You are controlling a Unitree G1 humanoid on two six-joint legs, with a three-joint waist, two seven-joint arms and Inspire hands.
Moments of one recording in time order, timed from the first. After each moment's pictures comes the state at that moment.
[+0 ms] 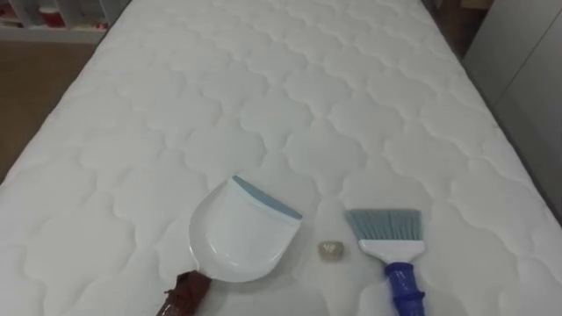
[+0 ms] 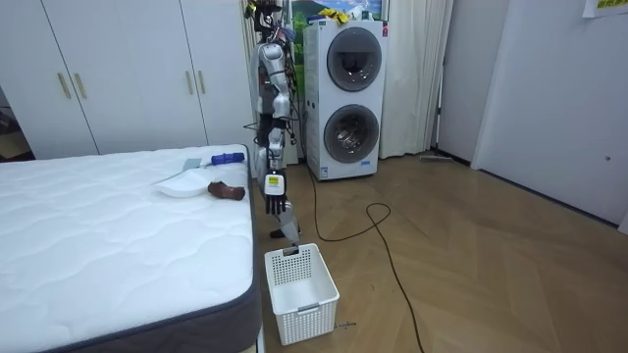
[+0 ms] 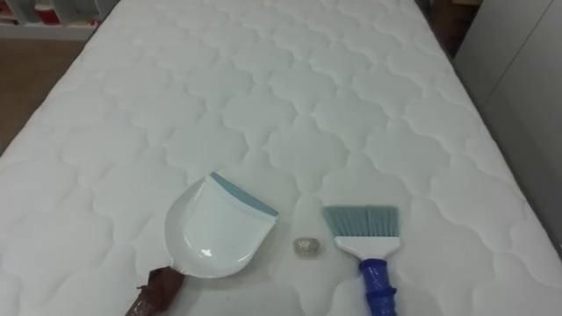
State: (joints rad) left arm 0.23 0.20 0.04 1.08 0.44 0.18 -0.02; right arm 0.10 -0.24 0.07 1.29 -0.33 0.16 0.10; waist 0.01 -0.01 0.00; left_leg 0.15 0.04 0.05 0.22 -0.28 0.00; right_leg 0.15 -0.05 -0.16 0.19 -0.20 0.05
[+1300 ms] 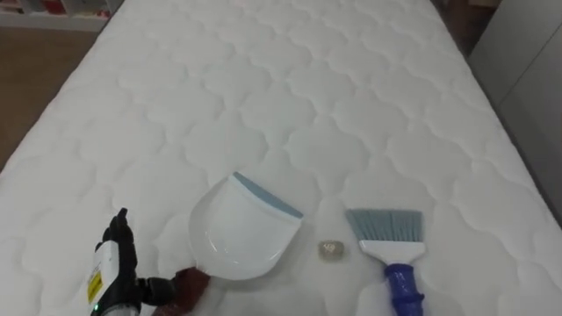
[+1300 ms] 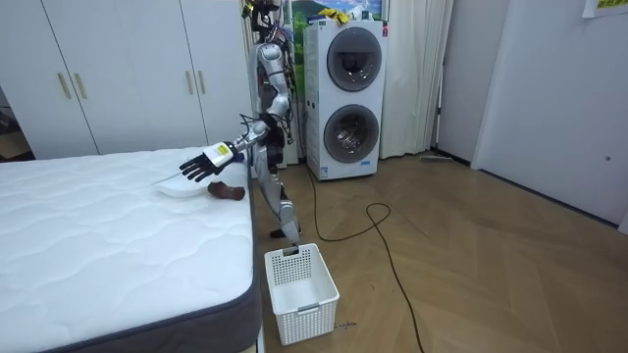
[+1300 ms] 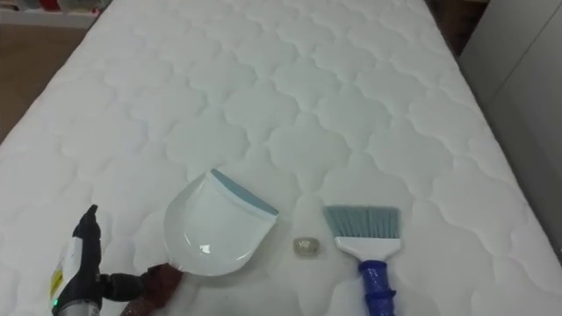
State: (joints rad) left arm 0.21 0.22 -0.06 0.53 0.43 -0.13 0.52; right arm 0.10 -0.26 0.07 1.29 -0.28 0.01 0.04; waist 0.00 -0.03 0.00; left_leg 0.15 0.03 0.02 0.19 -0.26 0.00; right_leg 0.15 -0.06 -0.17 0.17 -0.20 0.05
